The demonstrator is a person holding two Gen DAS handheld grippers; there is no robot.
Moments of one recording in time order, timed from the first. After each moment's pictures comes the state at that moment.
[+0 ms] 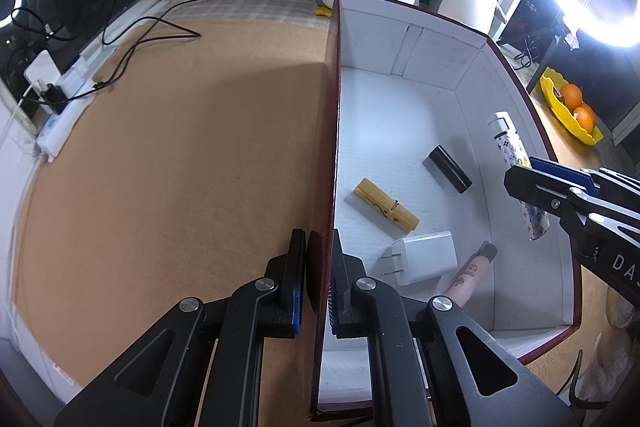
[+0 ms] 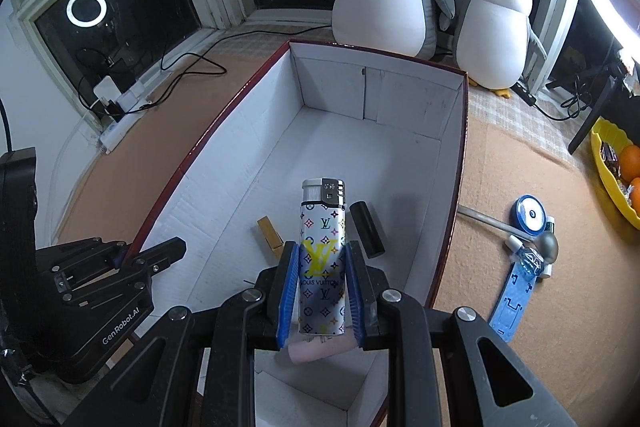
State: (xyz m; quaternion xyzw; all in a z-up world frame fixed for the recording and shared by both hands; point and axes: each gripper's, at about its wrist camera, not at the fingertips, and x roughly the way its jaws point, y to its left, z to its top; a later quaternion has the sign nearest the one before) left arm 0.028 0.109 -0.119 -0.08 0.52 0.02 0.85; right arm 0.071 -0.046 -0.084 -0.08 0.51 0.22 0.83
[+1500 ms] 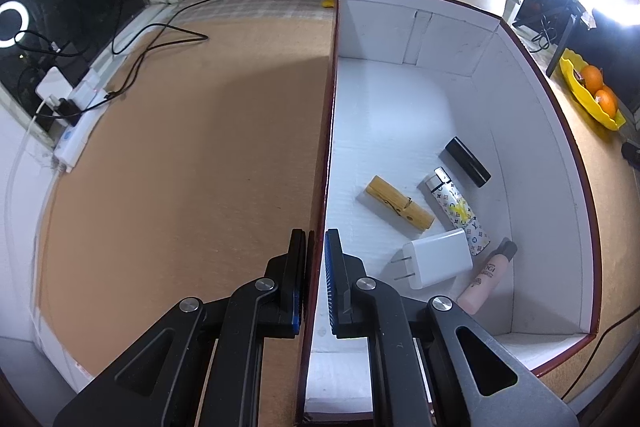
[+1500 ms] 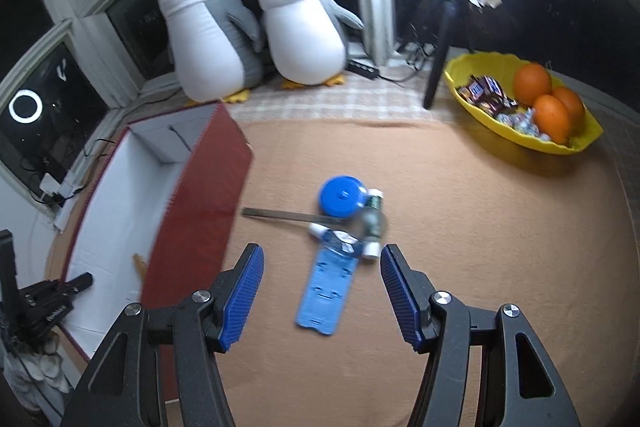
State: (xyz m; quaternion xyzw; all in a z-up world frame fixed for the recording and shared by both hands) left arm 0.038 0.096 -0.119 -0.04 0.54 0.06 0.84; right arm 0.107 -0.249 -0.078 0.03 0.50 0.10 0.86
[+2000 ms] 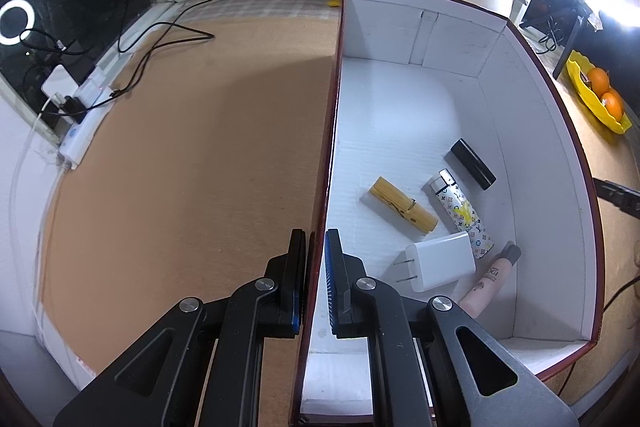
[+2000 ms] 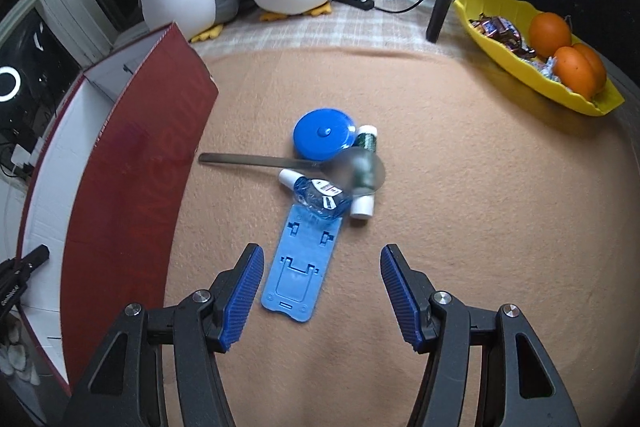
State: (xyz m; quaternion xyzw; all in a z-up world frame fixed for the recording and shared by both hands) left arm 0.038 0.095 -0.120 -0.04 0.54 0.07 0.84; right arm 0.123 -0.235 -0.140 0.00 0.57 0.09 0.82
